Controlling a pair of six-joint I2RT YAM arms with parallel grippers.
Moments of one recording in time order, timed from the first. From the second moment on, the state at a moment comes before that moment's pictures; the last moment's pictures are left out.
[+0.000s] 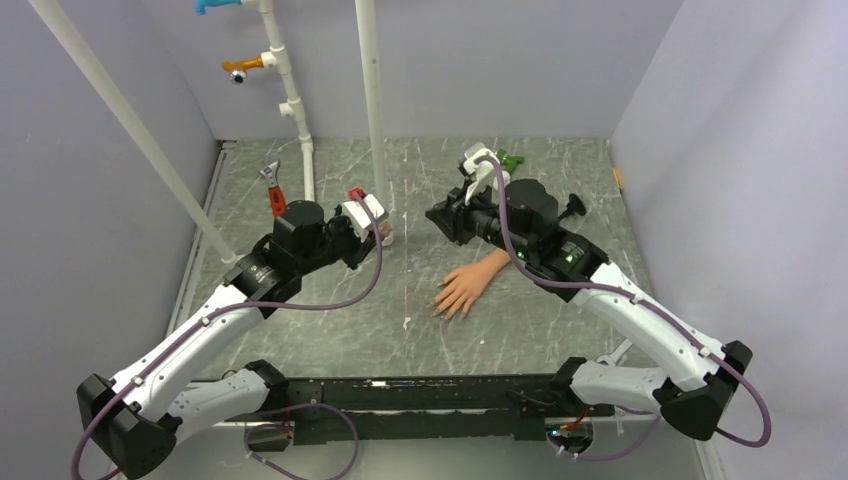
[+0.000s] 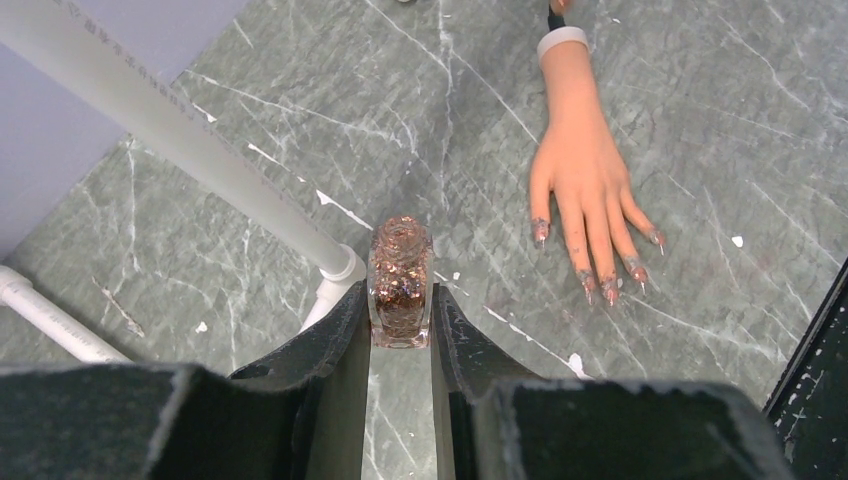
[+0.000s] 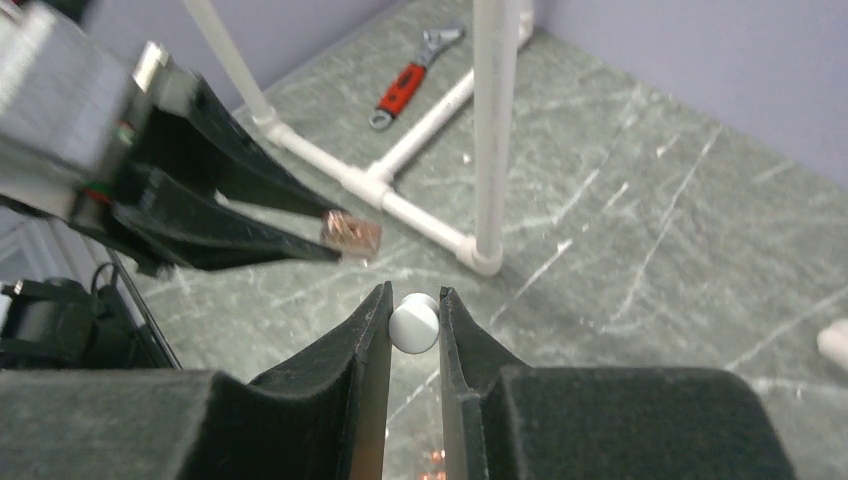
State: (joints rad) left arm -0.64 0.98 0.93 -0.28 0.20 0.24; right arm 0.81 1.13 1.23 -0.25 -0.06 0.11
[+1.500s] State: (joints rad) left arm -0.62 0.96 0.93 -0.30 0.05 0.25; right arm 0.96 1.13 0.58 -0.12 0.00 0.33
